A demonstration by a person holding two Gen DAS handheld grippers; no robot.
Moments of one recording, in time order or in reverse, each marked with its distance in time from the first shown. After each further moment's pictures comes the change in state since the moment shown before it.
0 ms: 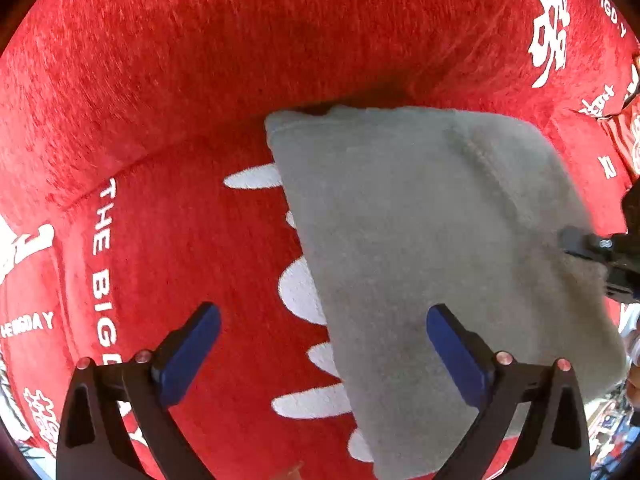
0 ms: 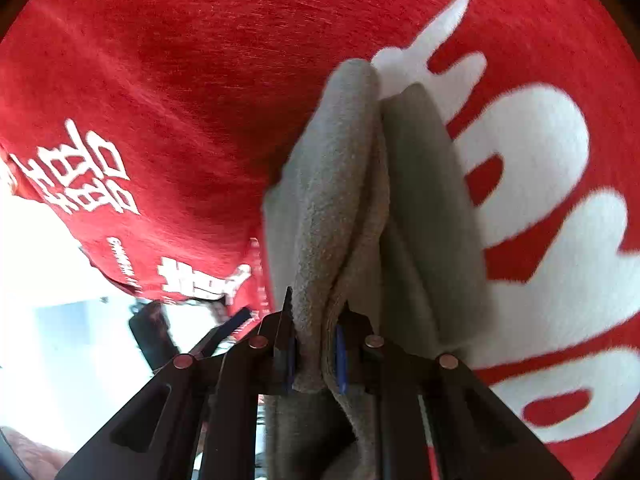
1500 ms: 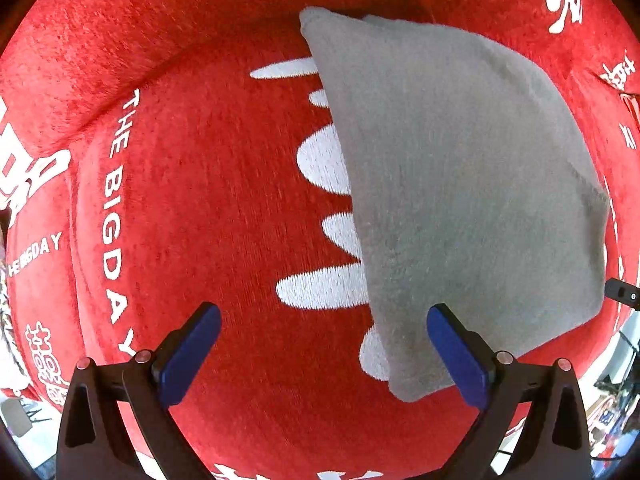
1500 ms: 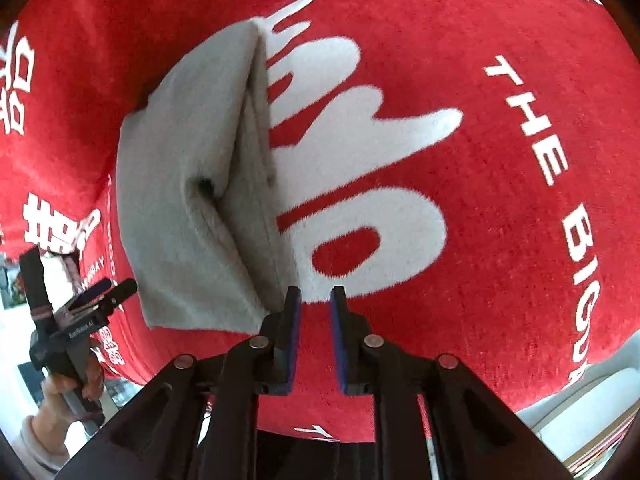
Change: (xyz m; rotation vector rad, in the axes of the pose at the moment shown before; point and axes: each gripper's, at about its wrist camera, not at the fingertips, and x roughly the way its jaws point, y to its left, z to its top) left arm 0.000 -0.018 -0.067 -0.061 0.151 0.084; right arm -0.044 -0.008 -0.072 -0.095 0.038 -0.546
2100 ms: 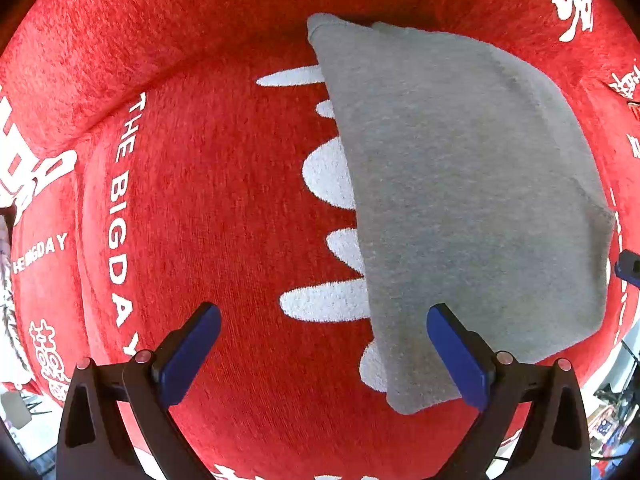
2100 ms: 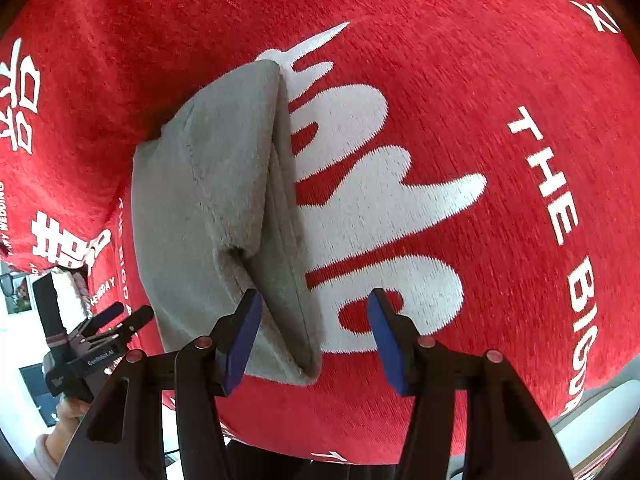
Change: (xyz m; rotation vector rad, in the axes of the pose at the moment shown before) left arm 0.000 -0.002 0.017 -0.022 0.007 0.030; right arm -0.012 0.004 0.024 -0.016 -0.049 0.028
